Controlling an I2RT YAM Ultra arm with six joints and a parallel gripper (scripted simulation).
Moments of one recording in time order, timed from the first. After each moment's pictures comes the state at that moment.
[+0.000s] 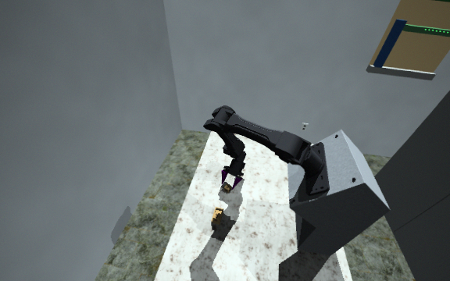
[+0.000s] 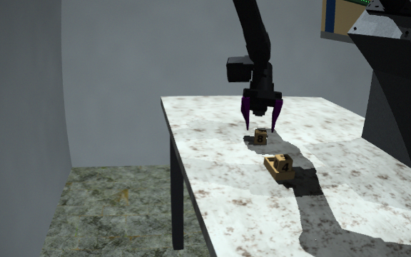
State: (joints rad) arm -0.48 2.33 1.28 0.16 -1.23 1.38
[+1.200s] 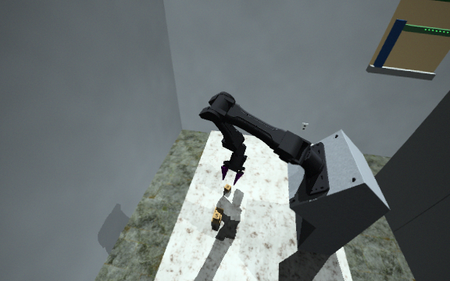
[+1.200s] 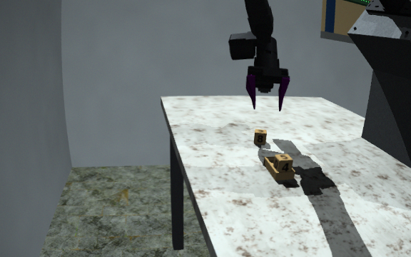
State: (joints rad) arm -0.50 2.04 1.02 0.07 -1.12 1.33
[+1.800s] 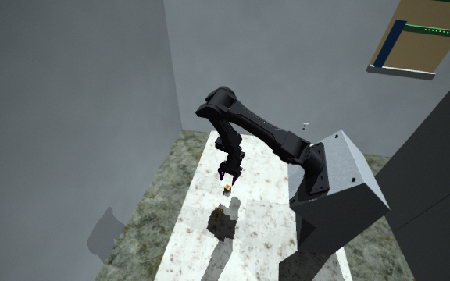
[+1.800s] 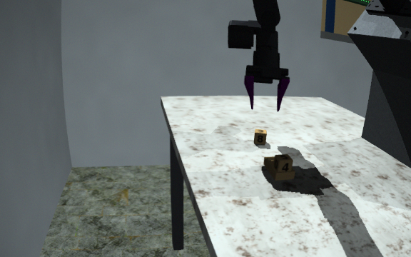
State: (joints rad) arm -0.40 1.86 0.86 0.24 -0.79 1.52
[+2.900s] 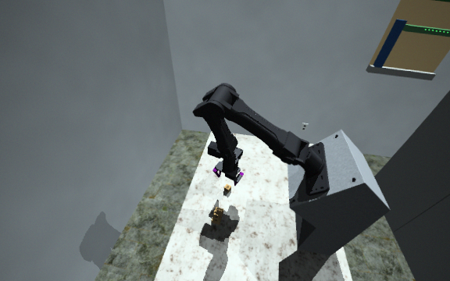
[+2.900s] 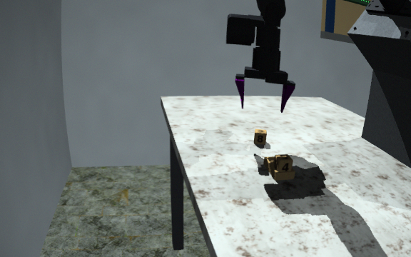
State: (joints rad) arm -0.26 1.74 0.79 0.27 -0.30 1.66
